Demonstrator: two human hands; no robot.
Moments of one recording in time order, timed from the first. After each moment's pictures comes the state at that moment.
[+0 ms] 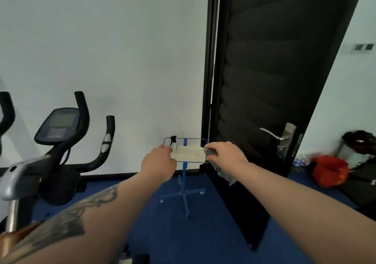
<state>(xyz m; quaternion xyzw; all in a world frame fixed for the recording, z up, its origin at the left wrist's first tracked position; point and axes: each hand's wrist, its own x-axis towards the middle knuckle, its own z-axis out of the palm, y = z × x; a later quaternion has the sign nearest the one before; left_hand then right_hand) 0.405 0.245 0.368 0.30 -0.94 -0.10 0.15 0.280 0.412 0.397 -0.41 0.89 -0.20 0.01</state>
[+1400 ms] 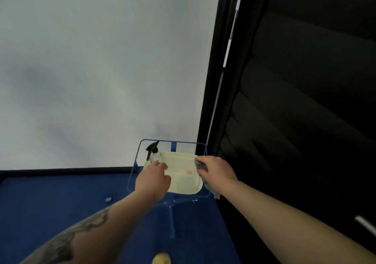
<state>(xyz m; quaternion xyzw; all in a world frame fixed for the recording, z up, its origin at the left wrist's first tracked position) 0.009 -0.009 0.191 0.34 -0.92 -0.20 0.03 -0.121 0.141 0.228 -0.40 0.88 -0.21 0.13</state>
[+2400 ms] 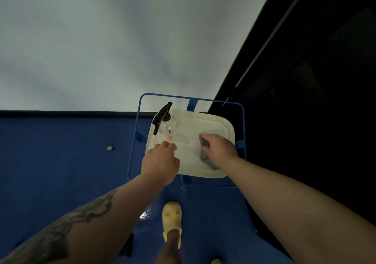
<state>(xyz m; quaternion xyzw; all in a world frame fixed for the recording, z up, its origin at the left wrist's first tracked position) -0.064 -0.135 0.016 0.31 -0.91 -0.24 -0.13 -0.215 -0.015 0.001 -0.34 0.88 -0.09 0.30</state>
